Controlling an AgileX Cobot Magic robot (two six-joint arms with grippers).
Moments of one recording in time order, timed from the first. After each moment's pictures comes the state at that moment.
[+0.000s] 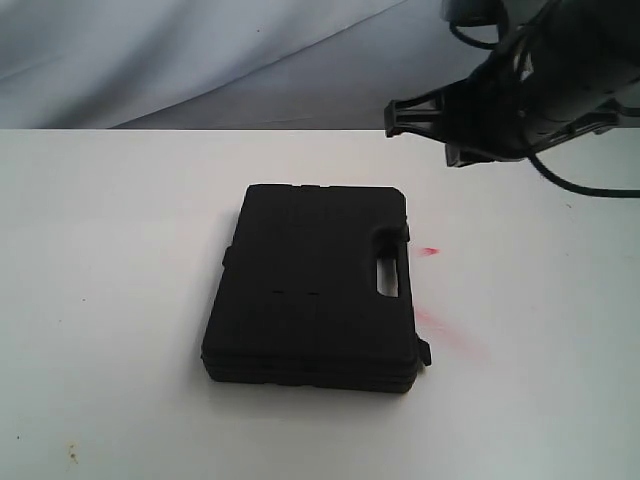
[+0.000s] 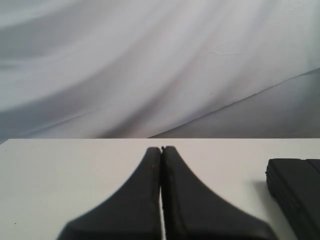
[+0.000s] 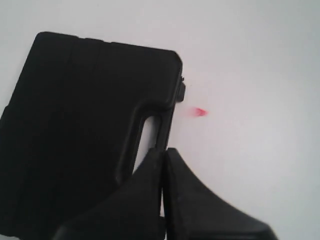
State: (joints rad) left arm -0.01 0.02 0.00 0.01 0.06 -0.02; right arm 0.67 1.52 -1.26 -0.24 0.81 0.54
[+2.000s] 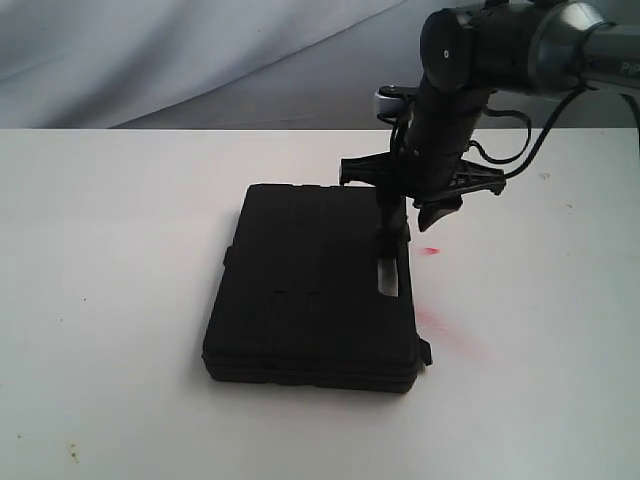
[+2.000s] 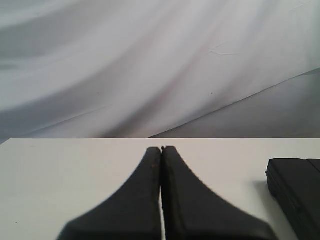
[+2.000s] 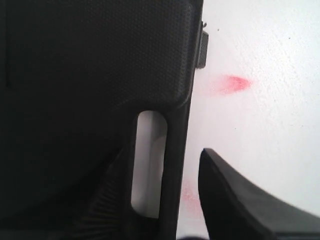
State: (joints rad) left arm -0.01 0.02 0.00 0.01 0.06 -0.02; right arm 0.57 2.10 -1.68 0.01 1.04 0.43
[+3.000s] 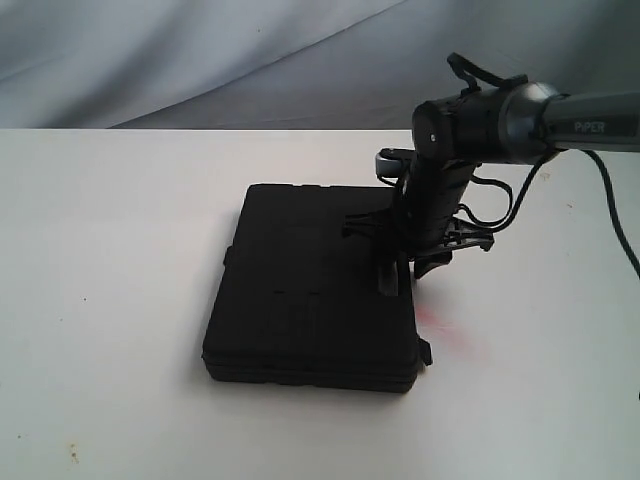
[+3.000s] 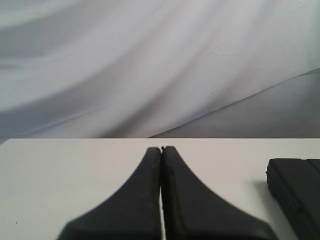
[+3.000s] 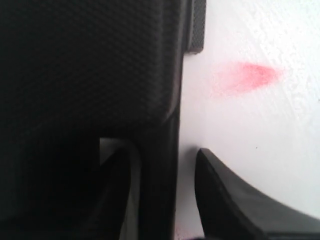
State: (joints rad) left arm -0.01 0.02 0.00 0.01 0.06 -0.02; right arm 0.57 2.19 -1.54 0.01 0.83 0.47
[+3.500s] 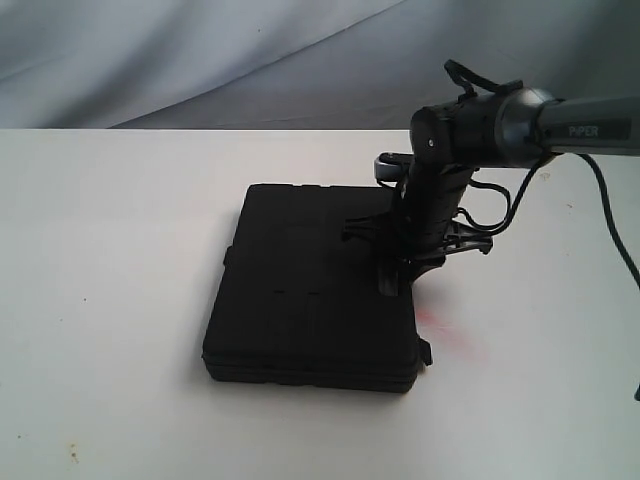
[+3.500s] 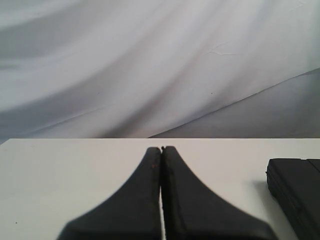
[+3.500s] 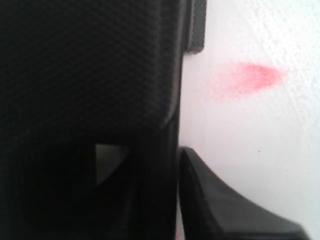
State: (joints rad) left arm -0.01 0.02 0.00 0.01 0.06 -0.02; right arm 0.57 2.21 -1.54 0.01 0.82 0.47
